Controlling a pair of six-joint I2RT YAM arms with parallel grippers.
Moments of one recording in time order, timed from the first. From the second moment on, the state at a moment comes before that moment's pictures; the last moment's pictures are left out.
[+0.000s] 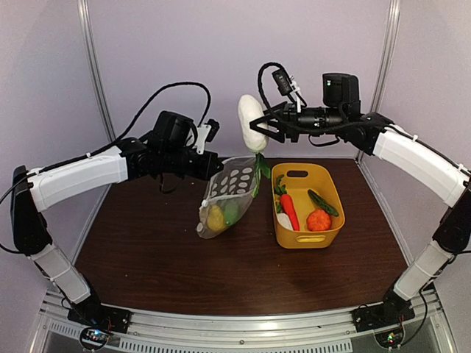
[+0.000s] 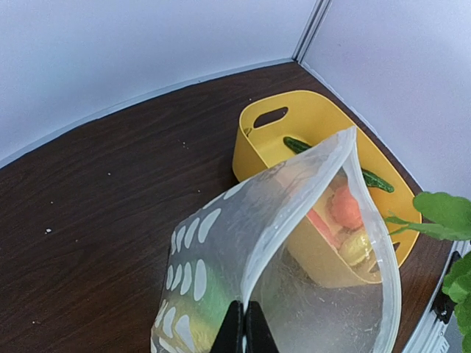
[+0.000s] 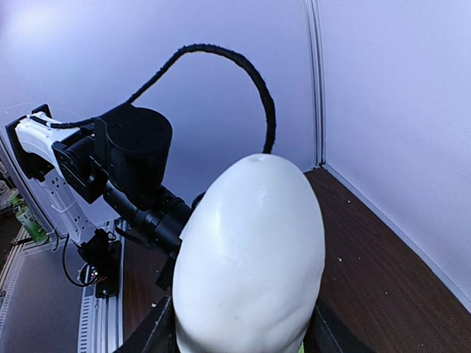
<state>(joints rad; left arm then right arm) -0.78 1.61 1.42 -0.36 0.06 -0.27 0.62 1.57 1.62 -0.24 -0.66 0.03</state>
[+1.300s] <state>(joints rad) -0.77 1.55 1.52 -0.34 0.05 -0.55 0.68 1.67 1.48 0.04 -0.61 0.10</state>
